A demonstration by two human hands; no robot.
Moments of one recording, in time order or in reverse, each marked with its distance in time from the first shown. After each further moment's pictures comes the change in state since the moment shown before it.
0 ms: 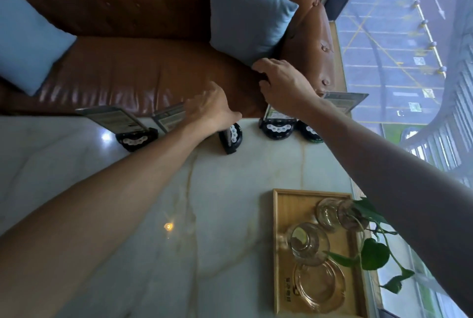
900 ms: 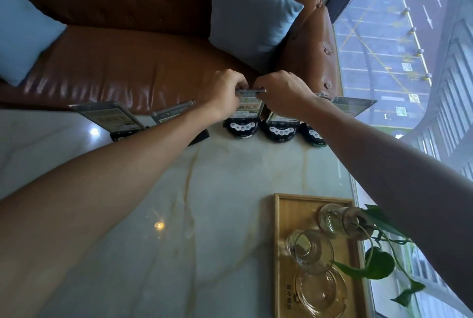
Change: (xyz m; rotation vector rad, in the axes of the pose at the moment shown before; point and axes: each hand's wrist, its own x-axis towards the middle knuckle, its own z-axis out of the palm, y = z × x) left_hand 0.050 -0.009 0.013 -0.292 0.153 0.409; right_hand 0.016 -0.004 0.015 -0.213 -0.188 -0.023
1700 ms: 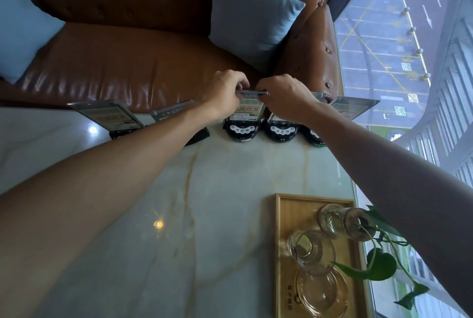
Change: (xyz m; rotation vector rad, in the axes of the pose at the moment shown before) left_hand -0.005 -0.004 -0.005 -0.049 -0.054 -0.012; right_hand -0.008 -0.009 0.002 0.043 -0.027 0.074
